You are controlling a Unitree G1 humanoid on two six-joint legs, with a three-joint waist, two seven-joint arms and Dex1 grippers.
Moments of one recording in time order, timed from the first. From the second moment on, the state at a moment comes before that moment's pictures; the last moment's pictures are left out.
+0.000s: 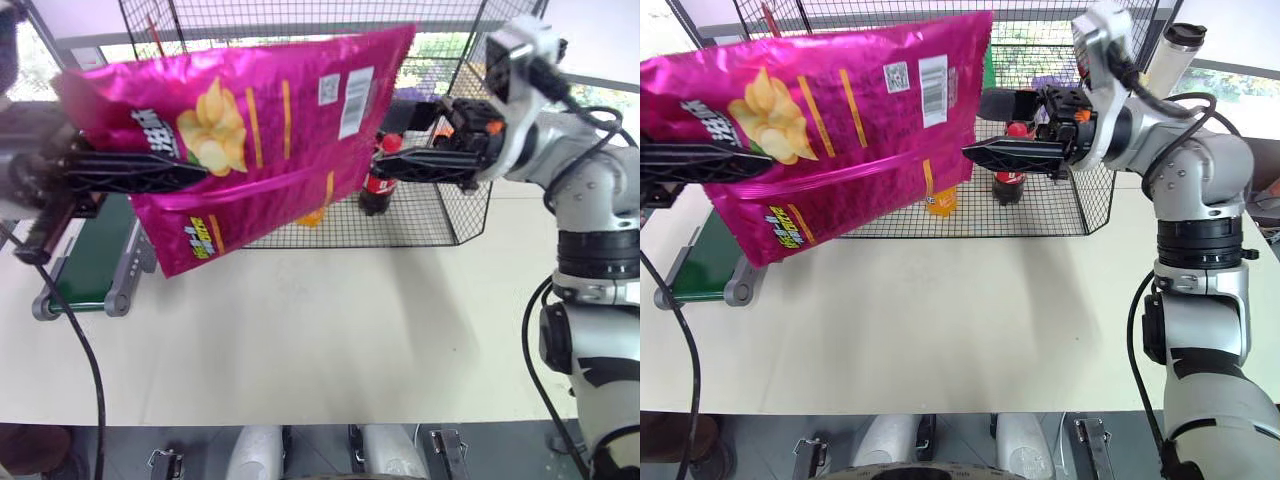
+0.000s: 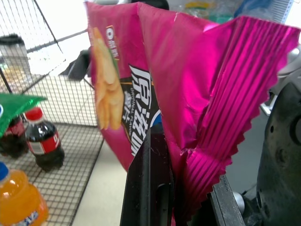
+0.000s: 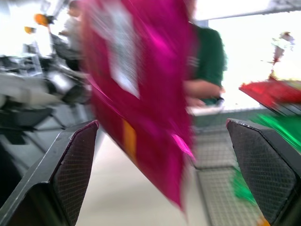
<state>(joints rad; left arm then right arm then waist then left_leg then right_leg) -0.72 1.21 0.33 -0.22 -1.29 0.96 -1.21 -1.02 -0.65 -0.07 0.06 0.87 0.84 1.30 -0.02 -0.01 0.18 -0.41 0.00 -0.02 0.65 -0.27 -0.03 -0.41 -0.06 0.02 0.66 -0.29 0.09</state>
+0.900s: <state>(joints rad) -0.72 1.15 0.29 -0.20 -1.12 0.95 -1.22 -0.96 -0.53 -0.09 -0.05 0.97 0.93 1.15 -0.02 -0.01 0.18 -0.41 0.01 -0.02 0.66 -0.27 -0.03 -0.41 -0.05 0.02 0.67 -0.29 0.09</state>
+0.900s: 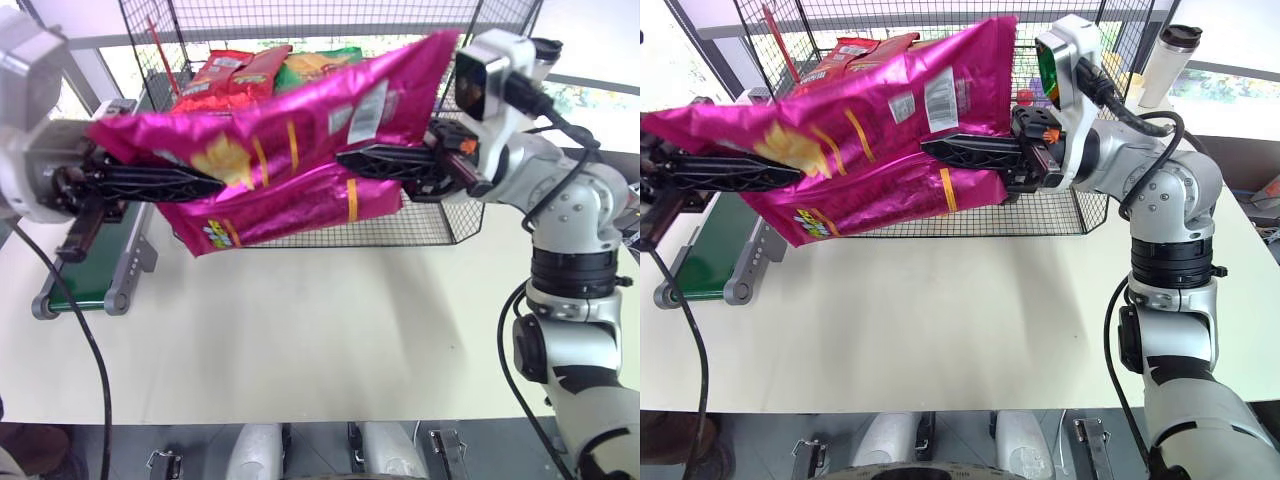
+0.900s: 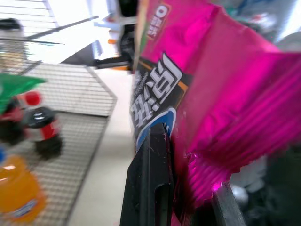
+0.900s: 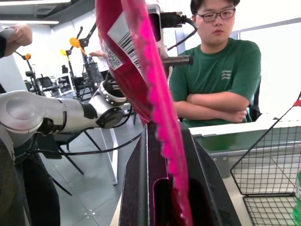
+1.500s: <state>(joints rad) -0.44 1.10 0.47 -0.20 -0.91 0.83 -1.03 -0.89 -0.70 -0.18 -0.12 0.68 0.67 0.85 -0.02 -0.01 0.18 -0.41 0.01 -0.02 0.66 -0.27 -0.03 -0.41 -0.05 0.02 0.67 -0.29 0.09</state>
